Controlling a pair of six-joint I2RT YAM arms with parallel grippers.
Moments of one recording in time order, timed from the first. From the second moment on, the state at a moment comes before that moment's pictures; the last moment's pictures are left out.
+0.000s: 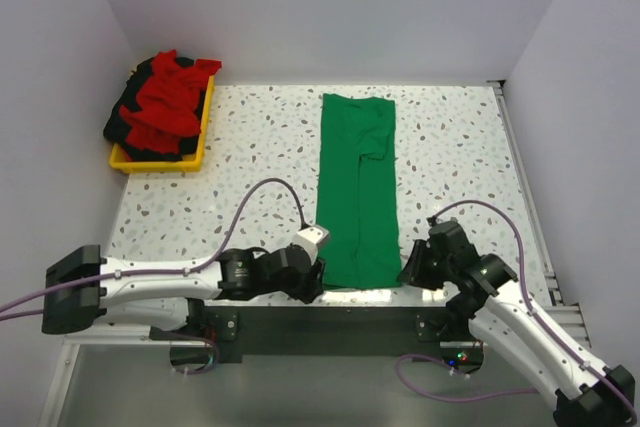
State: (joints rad) left arm -1.30 1.14 0.57 -0.29 -0.19 -0.70; right arm 0.53 0.55 0.36 -0.82 -0.14 0.80
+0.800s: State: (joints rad) left arm -1.22 1.39 0.56 -0.07 -0.17 -0.79; right arm 0.53 0.54 0.35 -0.82 -0.12 0.81
